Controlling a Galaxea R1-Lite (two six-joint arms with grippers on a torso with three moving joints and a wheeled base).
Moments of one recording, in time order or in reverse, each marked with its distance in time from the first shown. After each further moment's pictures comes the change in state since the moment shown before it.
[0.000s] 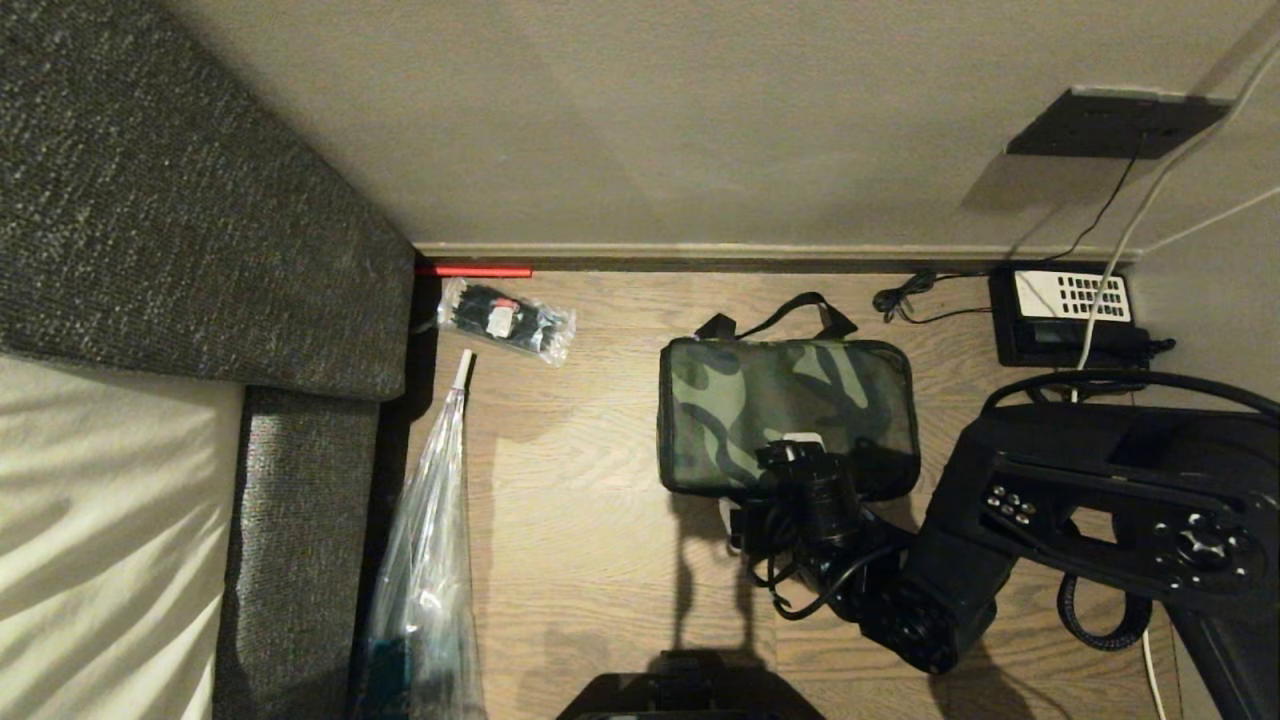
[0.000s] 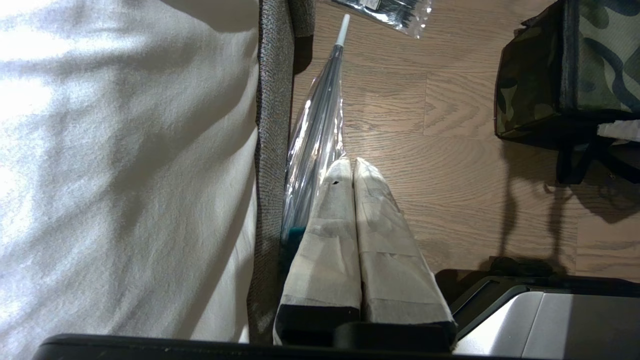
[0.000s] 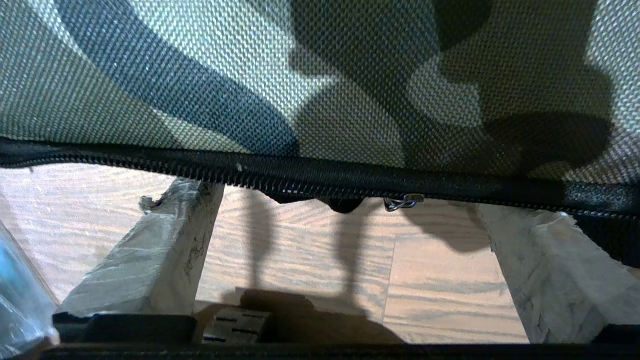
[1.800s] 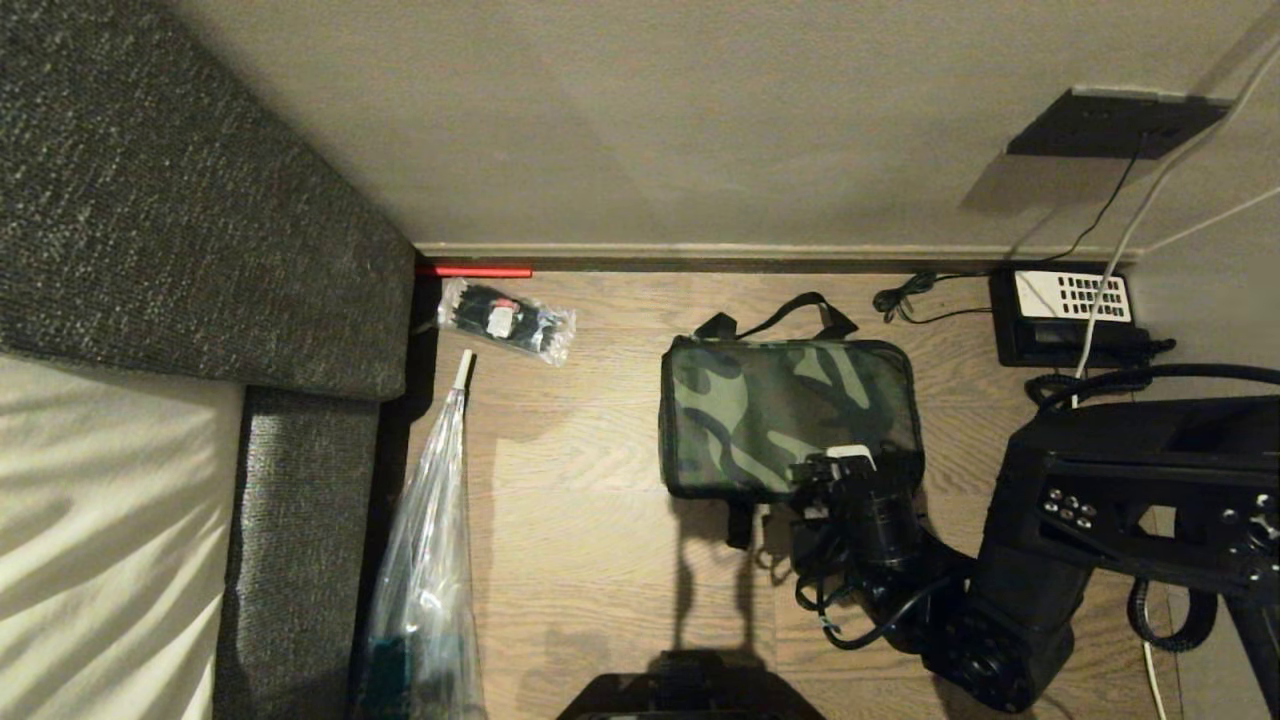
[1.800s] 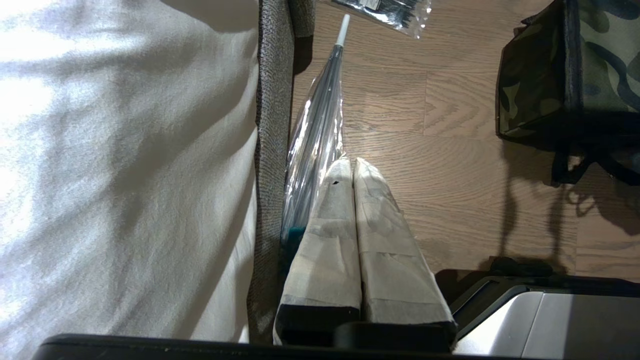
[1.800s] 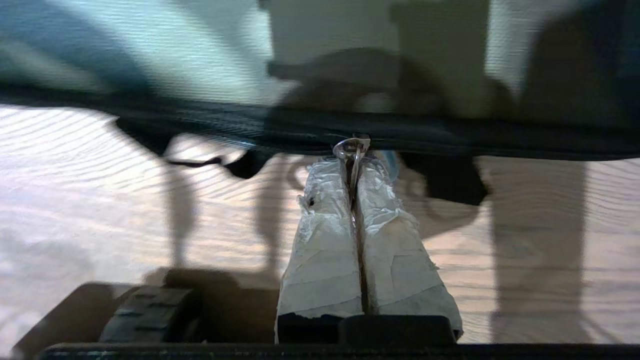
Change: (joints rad) left arm 0.000 0.000 0.000 0.000 -0.001 0.000; right arm -0.051 -0.076 0.229 -0.126 -0.096 -0.102
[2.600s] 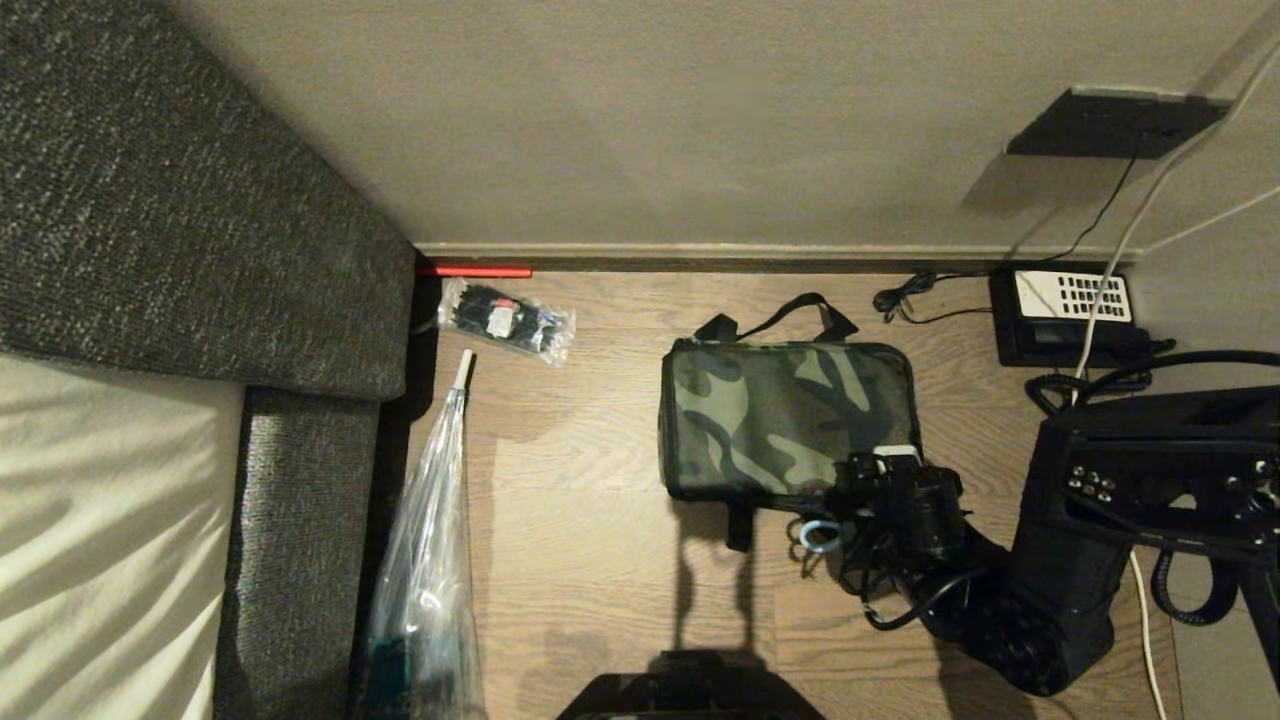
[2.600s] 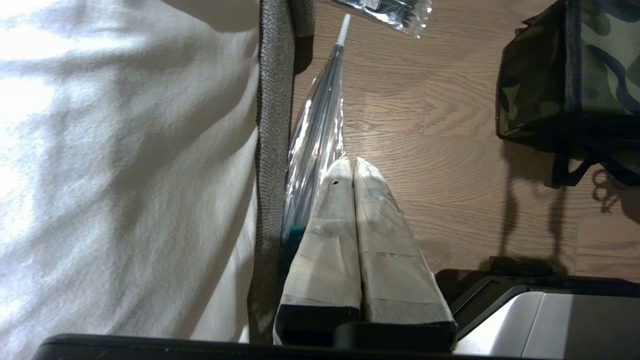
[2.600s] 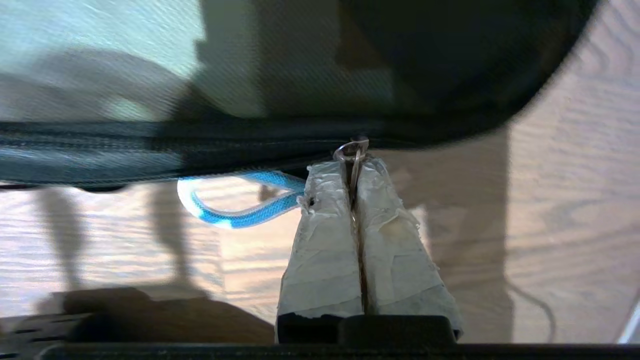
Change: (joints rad) left arm 0.000 0.000 0.000 0.000 0.001 0.000; right arm -0.128 0.008 0.053 -0.005 -0.031 -0.046
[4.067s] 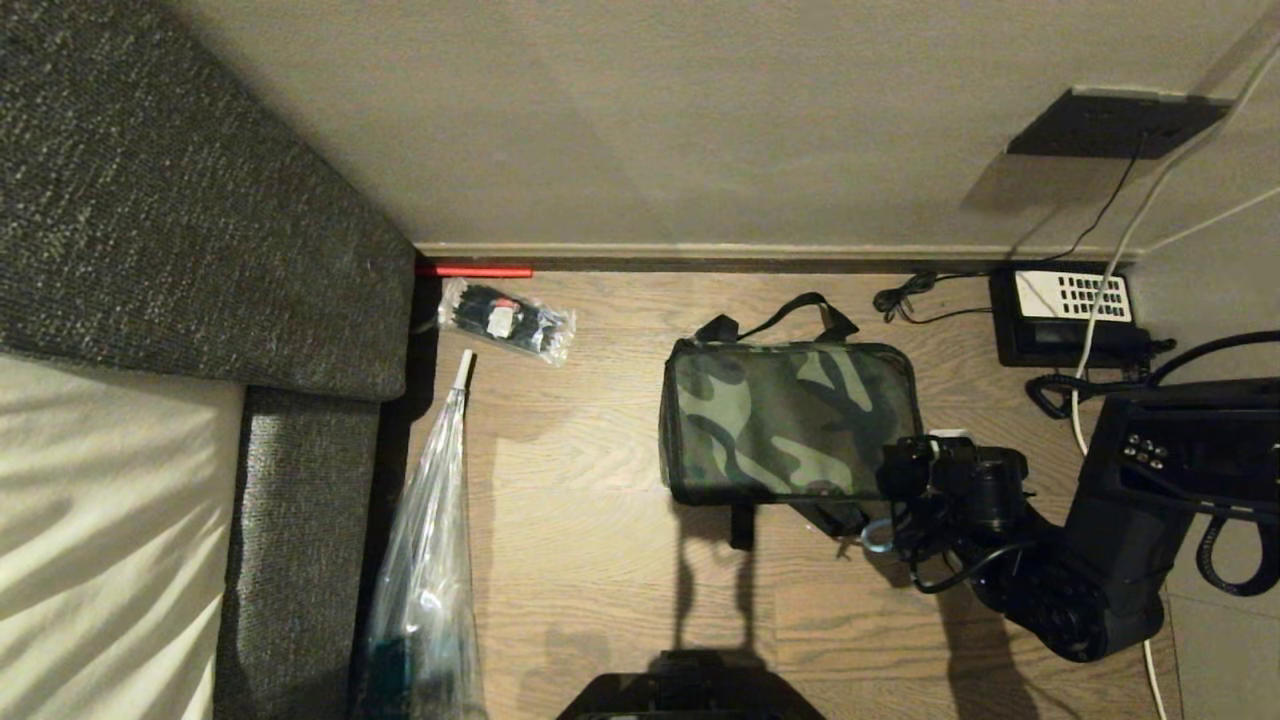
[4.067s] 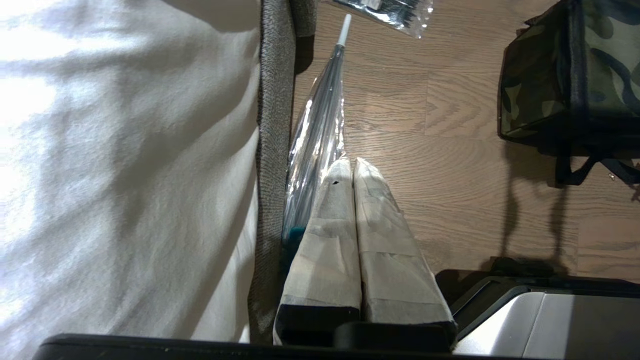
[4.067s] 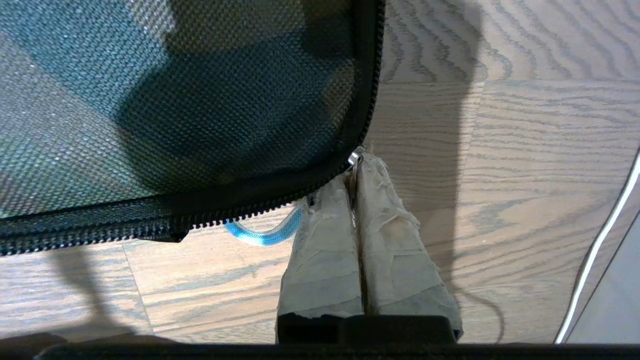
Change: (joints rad) left arm 0.000 0.000 0.000 0.000 0.000 0.000; right arm -0.187 -0.023 -0.001 -0.003 0.061 -0.082
